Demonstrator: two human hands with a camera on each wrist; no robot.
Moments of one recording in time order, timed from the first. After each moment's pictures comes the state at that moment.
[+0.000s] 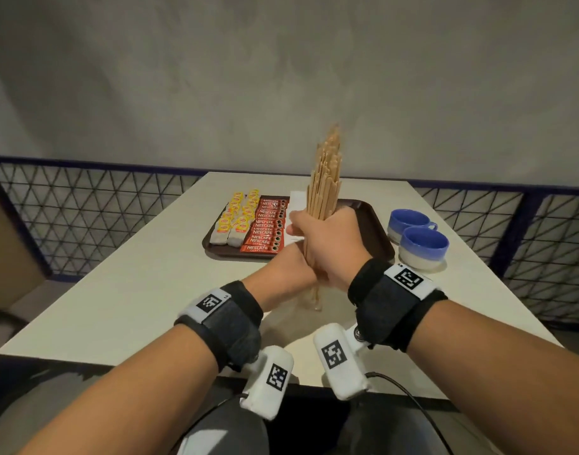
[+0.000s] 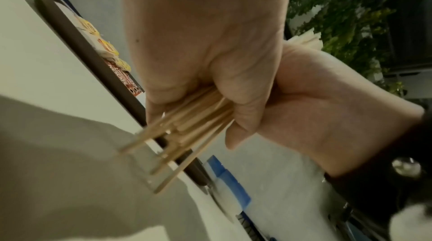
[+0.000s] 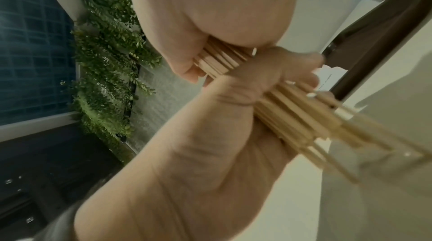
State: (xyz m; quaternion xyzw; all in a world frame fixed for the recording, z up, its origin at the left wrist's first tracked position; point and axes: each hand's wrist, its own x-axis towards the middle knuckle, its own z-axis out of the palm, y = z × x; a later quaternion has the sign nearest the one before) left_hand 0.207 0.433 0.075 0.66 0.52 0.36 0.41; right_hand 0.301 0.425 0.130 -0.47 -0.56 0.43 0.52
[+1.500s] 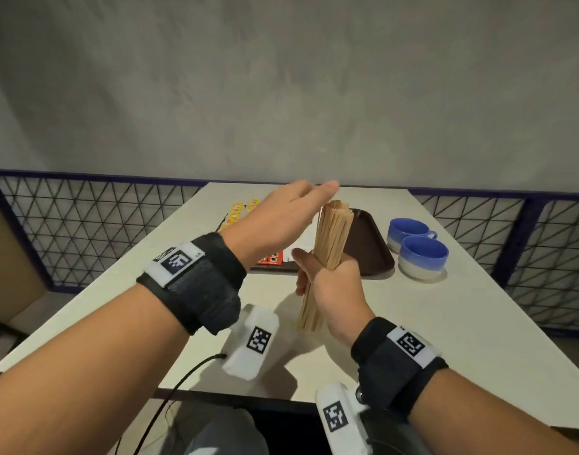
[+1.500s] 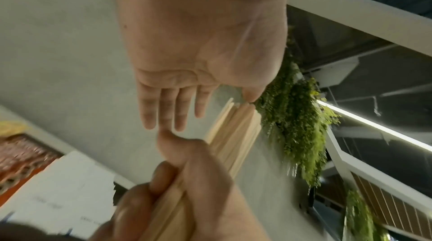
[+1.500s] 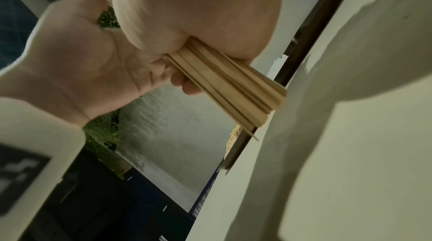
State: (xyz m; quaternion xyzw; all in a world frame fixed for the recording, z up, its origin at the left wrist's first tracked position) left_hand 0.195 0.426 0.175 0.73 0.53 0.37 0.25; right_hand 0.309 0.412 0.084 -0.44 -0.51 0.50 0.54
